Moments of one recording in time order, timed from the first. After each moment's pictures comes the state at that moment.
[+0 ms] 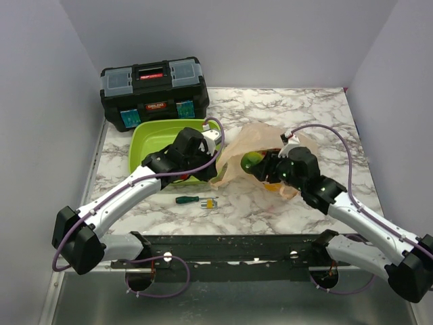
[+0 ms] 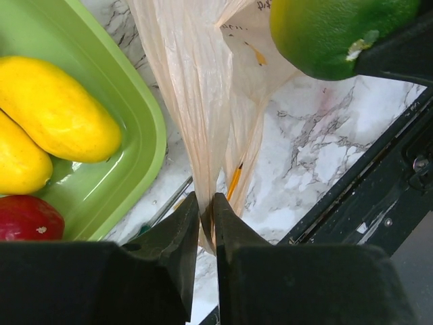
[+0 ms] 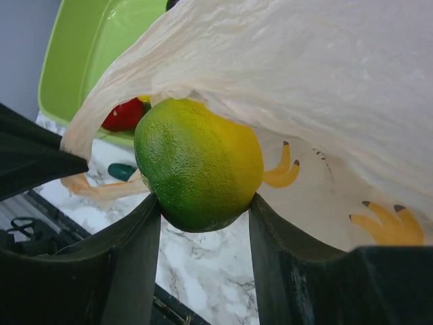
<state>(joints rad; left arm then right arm) -0.70 1.25 1.04 -0.52 0.22 -0.19 0.64 0.98 0.68 -0.13 0.00 0.57</state>
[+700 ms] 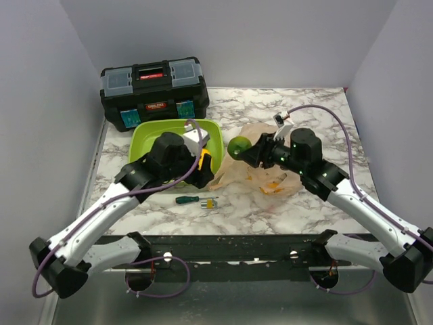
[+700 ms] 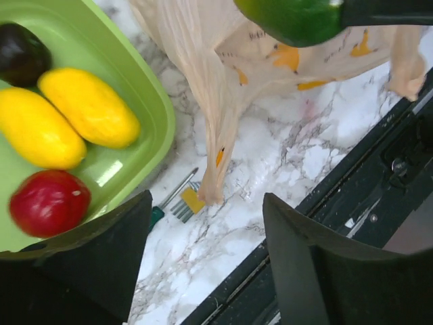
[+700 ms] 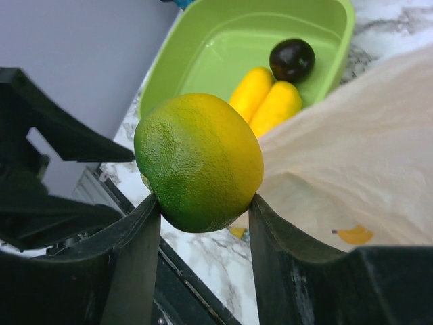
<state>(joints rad) -0.70 1.07 1.04 -0.60 0.19 -0.19 0.64 1.04 0.90 -0.16 -0.20 0.56</state>
